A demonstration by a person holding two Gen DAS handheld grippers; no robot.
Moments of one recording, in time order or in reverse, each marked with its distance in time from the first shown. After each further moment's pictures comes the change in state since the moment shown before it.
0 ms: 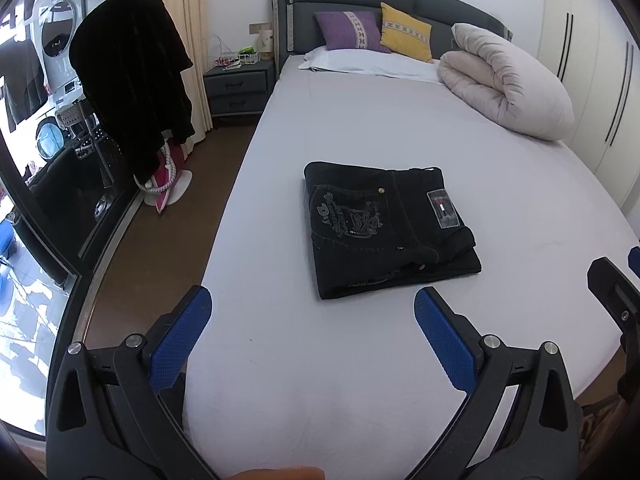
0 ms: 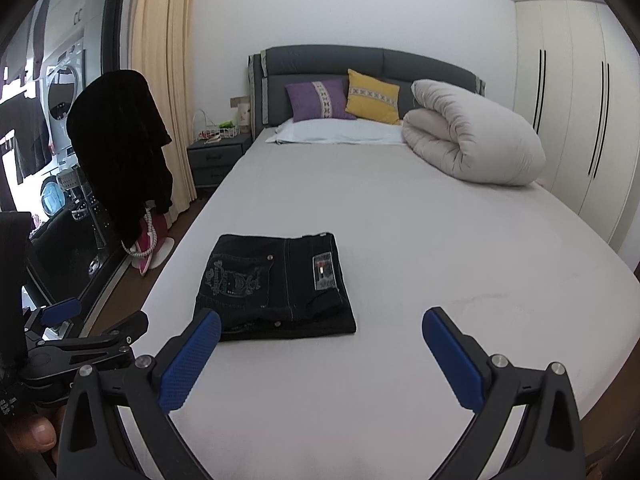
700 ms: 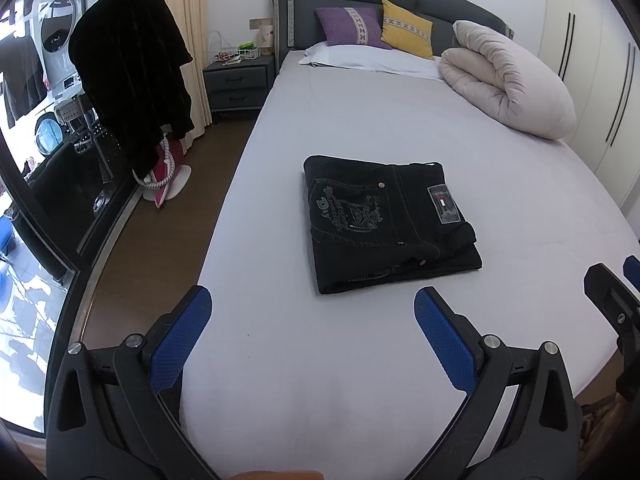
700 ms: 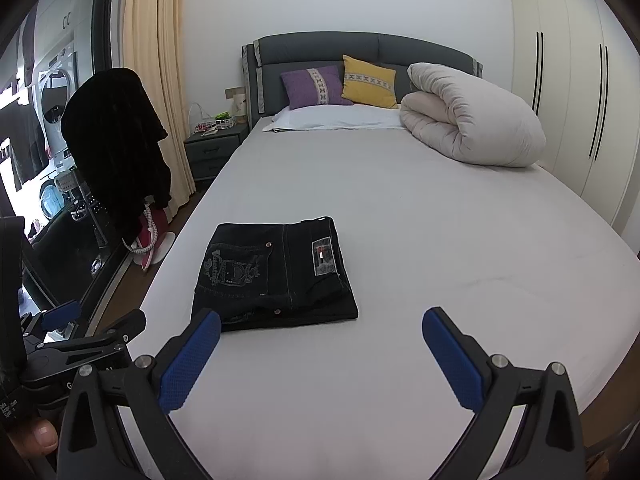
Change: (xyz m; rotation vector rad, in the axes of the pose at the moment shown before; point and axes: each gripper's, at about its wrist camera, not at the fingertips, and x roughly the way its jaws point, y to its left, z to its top) left arm 0.003 0.000 -0.001 -0.007 0.009 0.000; right arm 0.005 -0.002 -0.007 0.028 0.036 0.009
